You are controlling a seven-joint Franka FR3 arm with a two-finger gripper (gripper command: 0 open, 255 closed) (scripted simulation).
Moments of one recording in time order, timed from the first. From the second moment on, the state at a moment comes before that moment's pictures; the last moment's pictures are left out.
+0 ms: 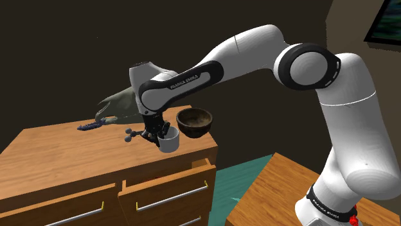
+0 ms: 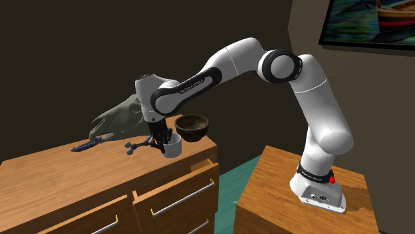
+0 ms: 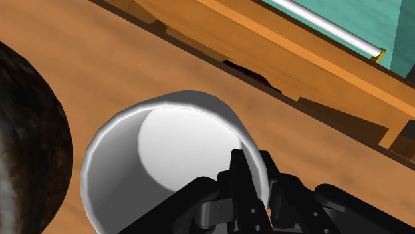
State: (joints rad) arm 0.20 0.58 0.31 -1.50 -0.18 1.94 0.59
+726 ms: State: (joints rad) arm 0.20 0.55 0.31 -1.45 -0.17 1.86 0.59
